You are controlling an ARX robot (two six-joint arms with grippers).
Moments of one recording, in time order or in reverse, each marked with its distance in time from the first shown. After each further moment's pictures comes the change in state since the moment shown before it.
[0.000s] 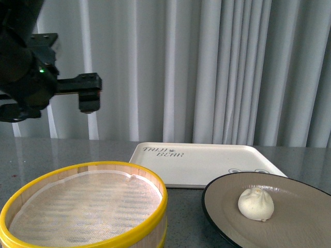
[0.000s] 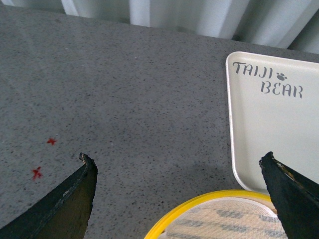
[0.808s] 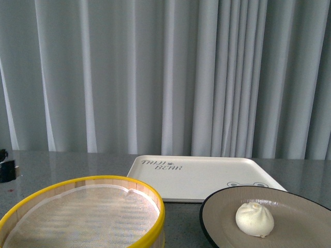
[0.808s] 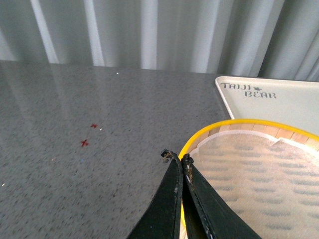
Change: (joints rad) left arm 0.119 -0.521 -1.051 0.953 0.135 0.177; right arm 0.000 0.000 0.000 0.000 0.000 0.000
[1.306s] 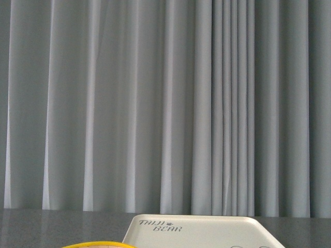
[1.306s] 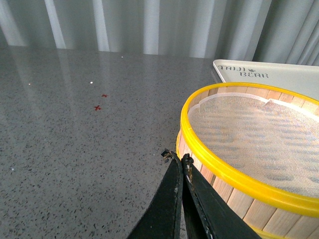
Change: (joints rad) left arm 0.079 -0.332 -0.249 -0.085 0.082 0.001; right arm 0.000 0.000 0.000 0.000 0.000 0.000
